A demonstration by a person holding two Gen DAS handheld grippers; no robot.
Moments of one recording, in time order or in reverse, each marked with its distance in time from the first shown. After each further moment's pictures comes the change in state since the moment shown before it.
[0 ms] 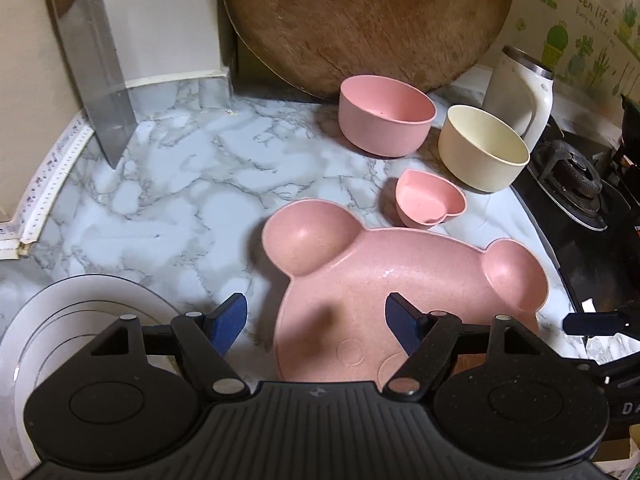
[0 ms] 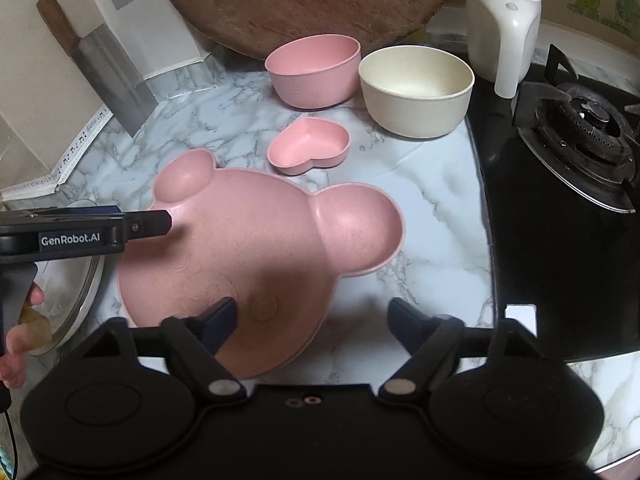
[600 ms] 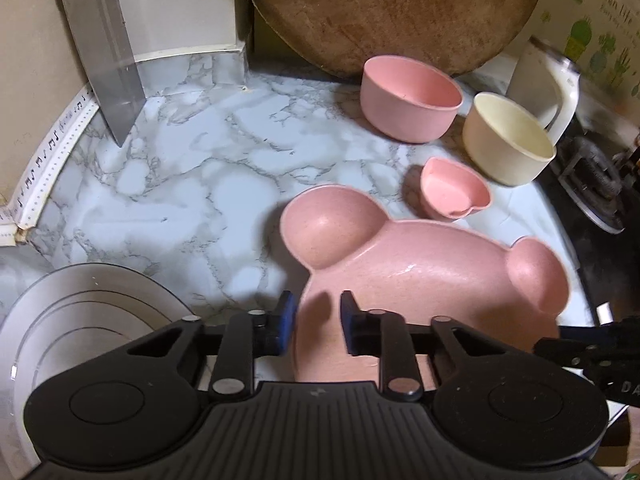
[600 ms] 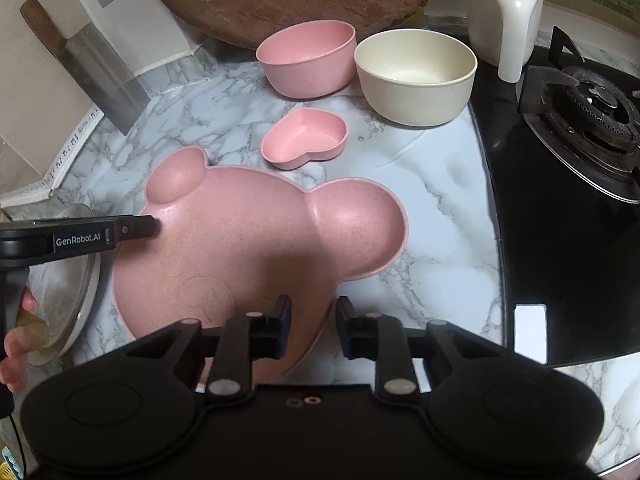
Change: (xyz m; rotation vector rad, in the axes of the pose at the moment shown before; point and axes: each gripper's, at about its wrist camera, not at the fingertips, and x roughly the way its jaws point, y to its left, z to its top) left arm 0.016 0.008 0.006 -0.027 0.073 0.047; right arm 0.012 -0.005 0.008 0.029 0.051 0.011
